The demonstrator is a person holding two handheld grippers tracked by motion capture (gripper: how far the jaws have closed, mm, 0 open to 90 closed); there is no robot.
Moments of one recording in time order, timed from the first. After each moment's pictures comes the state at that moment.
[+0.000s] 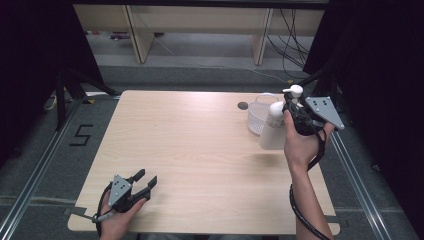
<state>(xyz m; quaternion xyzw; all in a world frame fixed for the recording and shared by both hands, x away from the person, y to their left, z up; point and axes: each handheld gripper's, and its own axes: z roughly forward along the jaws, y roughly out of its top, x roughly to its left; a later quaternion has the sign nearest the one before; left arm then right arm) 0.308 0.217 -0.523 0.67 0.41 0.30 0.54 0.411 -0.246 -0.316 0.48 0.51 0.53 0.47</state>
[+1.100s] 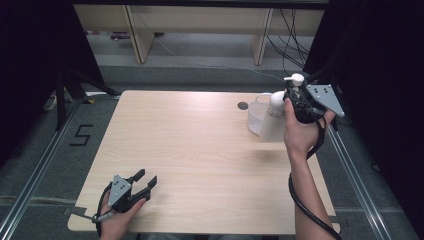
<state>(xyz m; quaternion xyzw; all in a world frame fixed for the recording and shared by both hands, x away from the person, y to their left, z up) 0.308 0.217 -0.523 0.67 0.41 0.30 0.54 0.432 -0.247 -0.300 0.48 0.50 0.53 0.48</state>
